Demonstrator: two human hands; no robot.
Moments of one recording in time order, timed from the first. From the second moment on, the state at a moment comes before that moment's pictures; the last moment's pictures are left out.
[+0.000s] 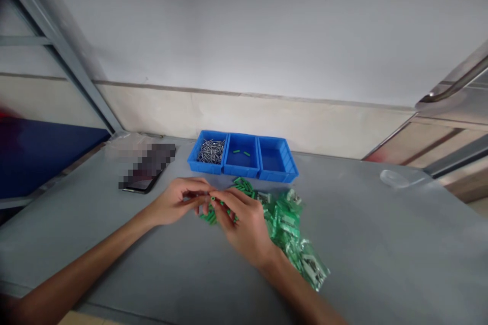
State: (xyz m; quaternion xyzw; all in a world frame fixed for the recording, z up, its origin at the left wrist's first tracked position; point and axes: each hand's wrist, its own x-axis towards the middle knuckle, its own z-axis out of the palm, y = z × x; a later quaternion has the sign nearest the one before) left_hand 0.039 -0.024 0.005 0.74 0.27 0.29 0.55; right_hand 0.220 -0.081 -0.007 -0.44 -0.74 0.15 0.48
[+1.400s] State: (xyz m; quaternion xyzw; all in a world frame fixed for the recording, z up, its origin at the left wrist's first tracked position) left_hand 0.025 -0.019 0.006 0.92 0.36 0.11 0.10; right_hand 0.257 -0.059 -0.003 -0.52 -0.72 -0.02 0.46
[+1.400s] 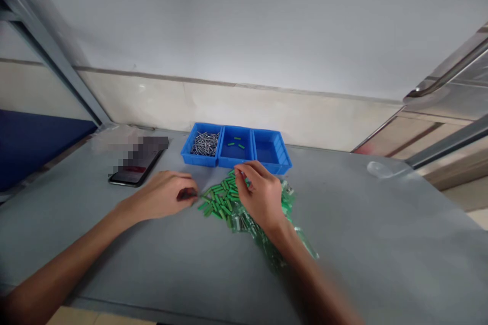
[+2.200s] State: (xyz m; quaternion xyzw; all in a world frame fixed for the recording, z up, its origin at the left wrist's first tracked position) left_hand 0.026 -0.023 0.012 0.93 0.35 0.10 0.11; right_hand 0.254 -0.064 -0.001 -0.49 -0.76 -0.04 0.42
